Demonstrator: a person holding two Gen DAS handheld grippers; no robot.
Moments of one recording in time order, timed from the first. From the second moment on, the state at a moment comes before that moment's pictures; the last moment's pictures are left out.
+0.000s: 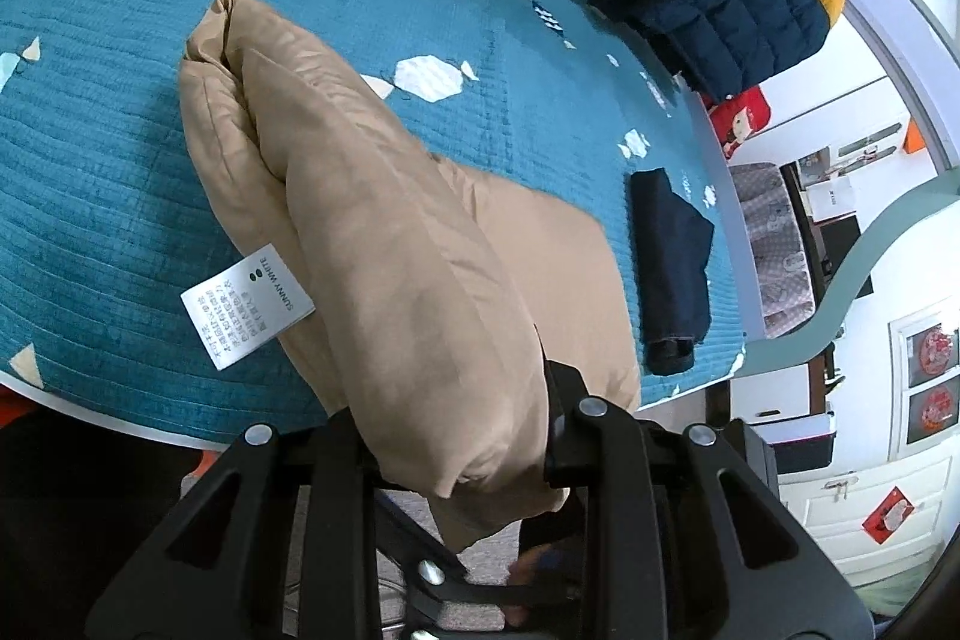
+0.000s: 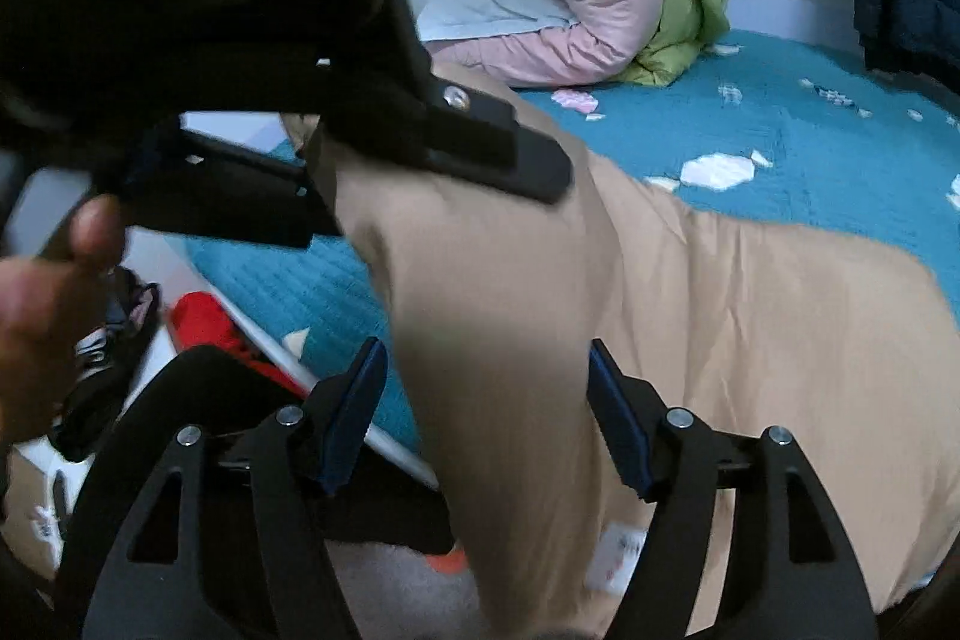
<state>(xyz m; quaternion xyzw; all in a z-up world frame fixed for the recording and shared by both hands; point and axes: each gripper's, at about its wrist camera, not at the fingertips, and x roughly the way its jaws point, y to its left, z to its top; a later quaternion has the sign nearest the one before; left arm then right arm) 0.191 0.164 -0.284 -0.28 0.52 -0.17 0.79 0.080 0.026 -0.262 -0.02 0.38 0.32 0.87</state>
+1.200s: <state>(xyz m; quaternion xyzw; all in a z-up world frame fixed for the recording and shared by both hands) 0.237 0.017 -0.316 -0.19 0.54 -0.24 0.78 0.076 -0.241 -0.266 0.45 0.38 0.07 0.81</state>
